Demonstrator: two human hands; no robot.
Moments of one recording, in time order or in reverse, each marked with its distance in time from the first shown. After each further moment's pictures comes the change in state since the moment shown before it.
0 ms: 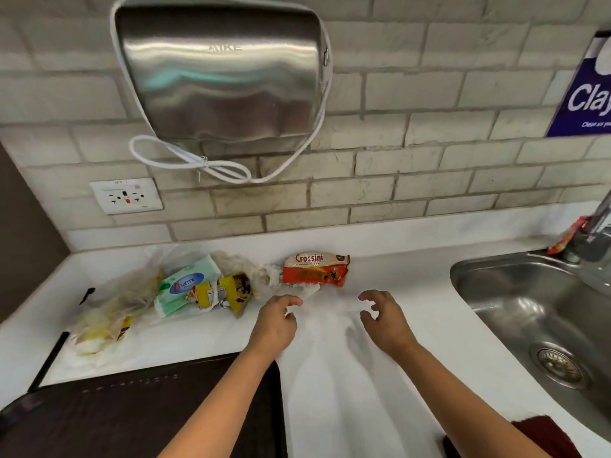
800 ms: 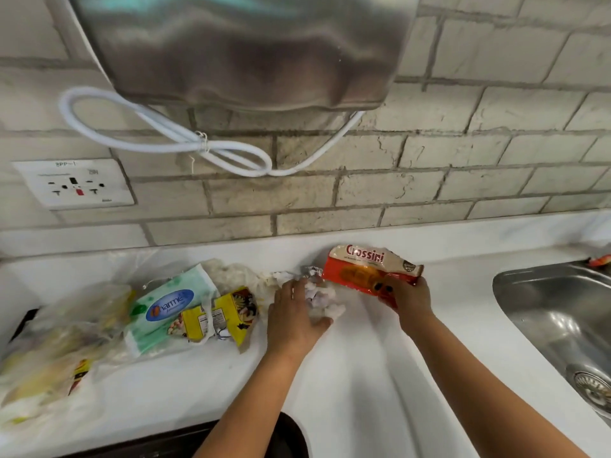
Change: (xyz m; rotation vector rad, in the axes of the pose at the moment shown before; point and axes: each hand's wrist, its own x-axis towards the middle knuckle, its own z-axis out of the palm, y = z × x) left_hand 0.111 -0.038 0.019 0.317 0.076 0.140; right_hand 0.142 -0.002 0.042 0.784 0.326 0.409
